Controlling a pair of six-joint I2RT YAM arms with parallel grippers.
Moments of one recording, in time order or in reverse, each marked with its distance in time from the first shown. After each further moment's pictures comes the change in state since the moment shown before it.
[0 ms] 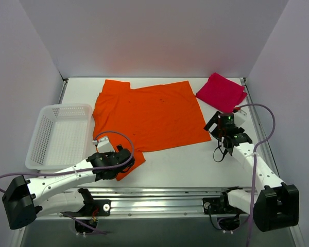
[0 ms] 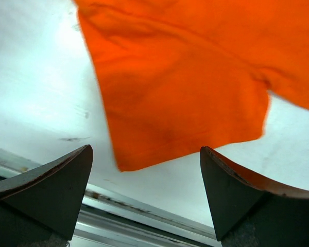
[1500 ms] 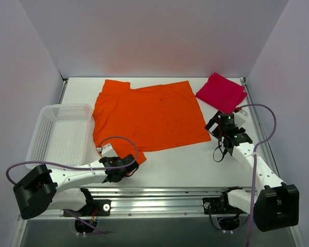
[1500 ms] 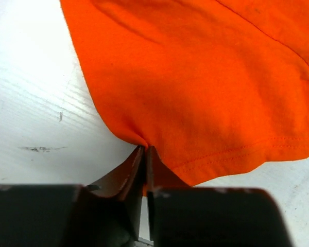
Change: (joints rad) left arm -0.023 0.166 -0.162 0.209 0.044 -0.126; right arm 0.000 -0.013 0.000 0.004 0.032 0.013
